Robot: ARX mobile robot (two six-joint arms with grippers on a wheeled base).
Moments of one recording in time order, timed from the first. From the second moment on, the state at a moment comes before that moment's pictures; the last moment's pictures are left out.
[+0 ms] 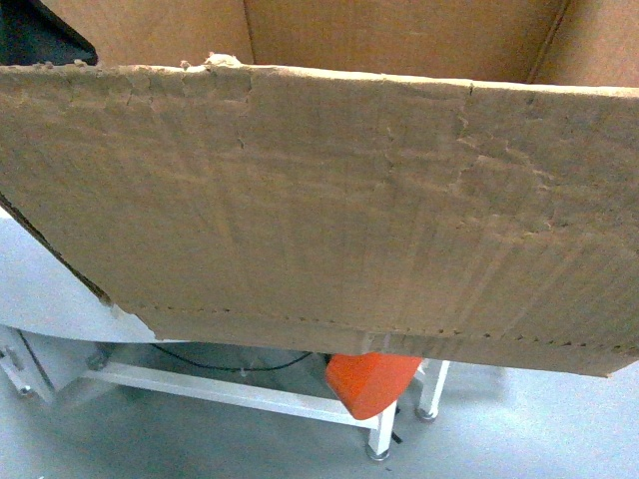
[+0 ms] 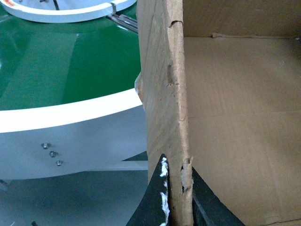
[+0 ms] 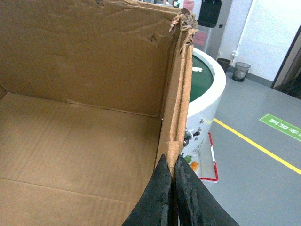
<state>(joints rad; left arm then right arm) -0.31 1.16 0.74 0.08 -0.11 -0.10 0.23 1.21 0.68 0.49 0.19 -0.04</state>
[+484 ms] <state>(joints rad) -0.31 1.16 0.74 0.08 -0.11 -0.10 0.23 1.21 0.68 0.49 0.19 -0.04</state>
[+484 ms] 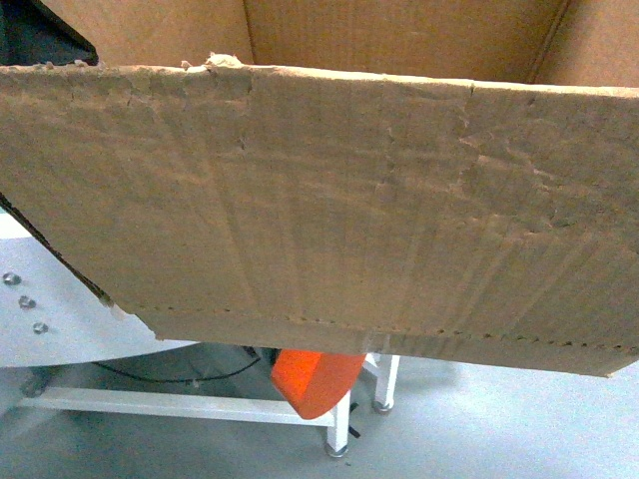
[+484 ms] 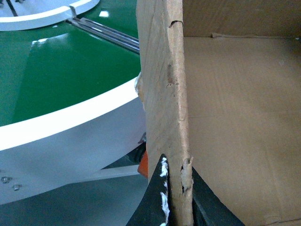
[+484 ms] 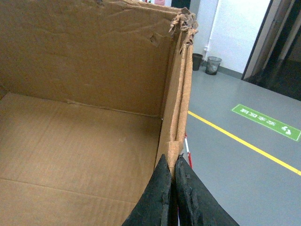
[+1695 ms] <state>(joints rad) -0.31 1.16 0.74 0.08 -0.11 -0.10 0.23 1.21 0.68 0.49 0.19 -0.04</state>
